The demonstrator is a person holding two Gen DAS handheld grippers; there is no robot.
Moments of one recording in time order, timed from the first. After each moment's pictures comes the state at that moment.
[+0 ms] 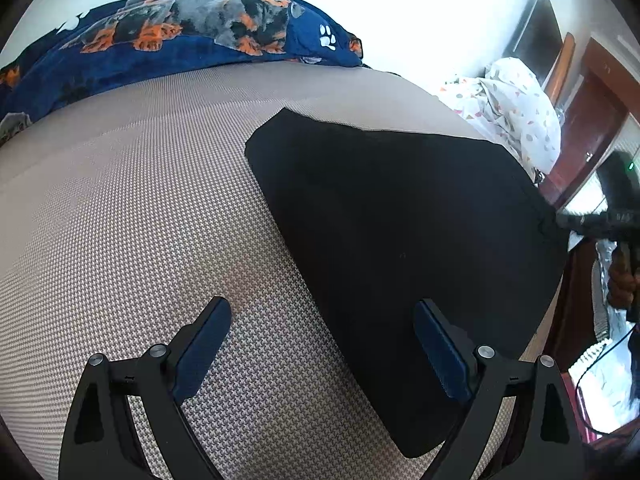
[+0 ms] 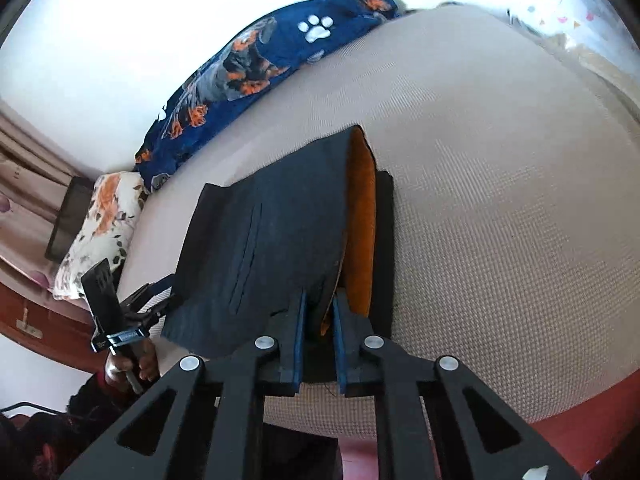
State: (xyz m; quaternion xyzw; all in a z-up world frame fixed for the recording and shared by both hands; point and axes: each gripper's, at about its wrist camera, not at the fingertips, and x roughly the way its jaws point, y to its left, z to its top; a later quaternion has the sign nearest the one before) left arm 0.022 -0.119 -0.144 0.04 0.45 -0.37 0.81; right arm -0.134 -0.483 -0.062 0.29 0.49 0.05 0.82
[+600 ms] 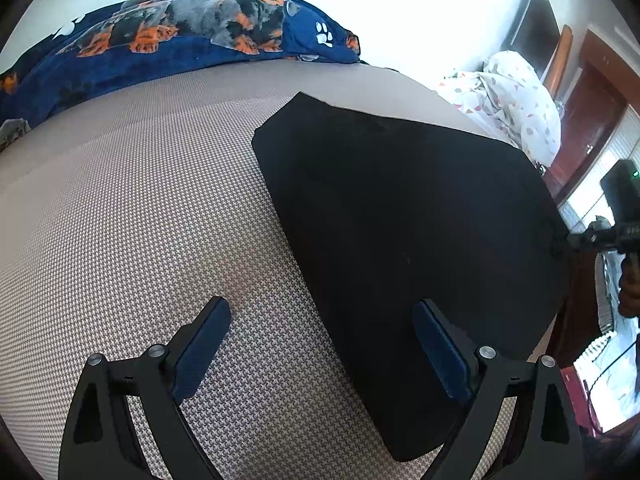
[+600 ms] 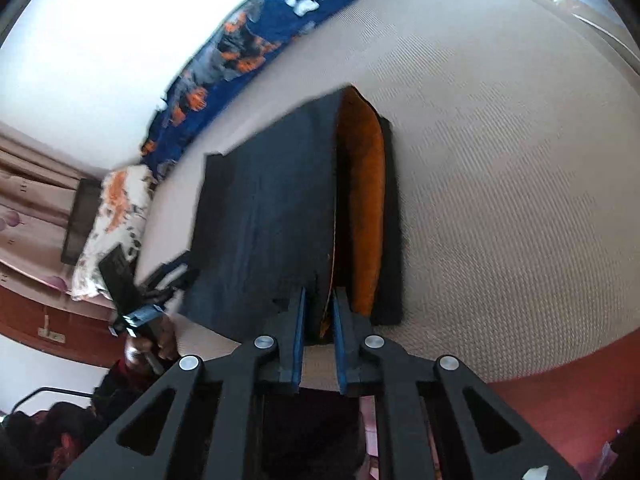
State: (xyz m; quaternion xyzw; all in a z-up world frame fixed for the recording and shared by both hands) left arm 0.021 -0.122 -0.146 0.05 0.44 -0.37 0.81; right arm -0.157 -0.474 -0.074 0.33 0.52 0.06 0.78
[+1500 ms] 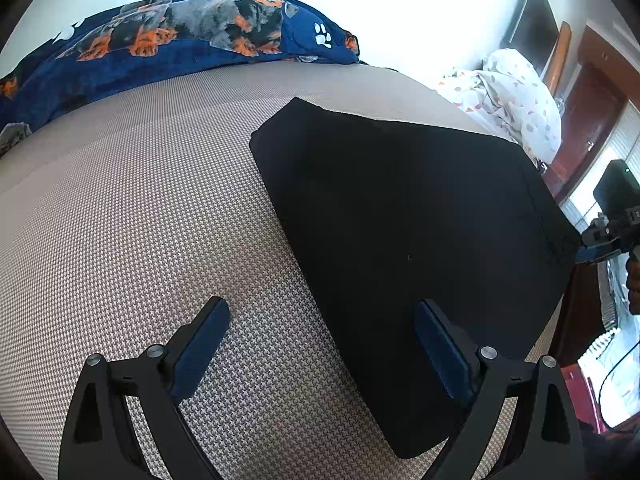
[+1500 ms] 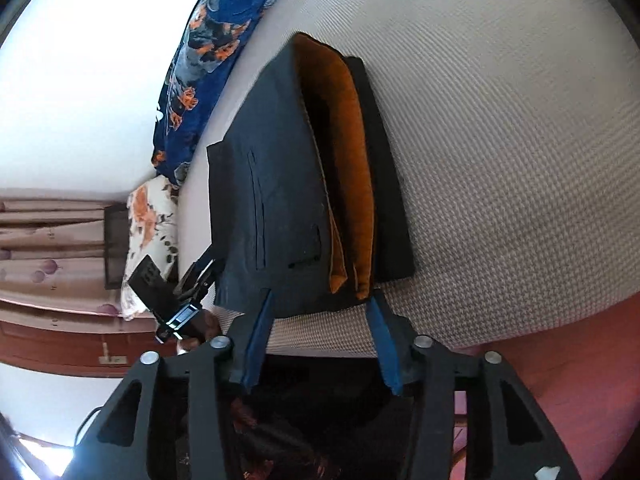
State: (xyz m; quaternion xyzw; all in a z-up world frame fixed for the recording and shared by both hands) left arm 0.018 -0.122 -0.148 0.06 0.44 -0.37 0.82; right arm -0.165 -0.481 -0.096 0.45 0.54 0.09 0.71
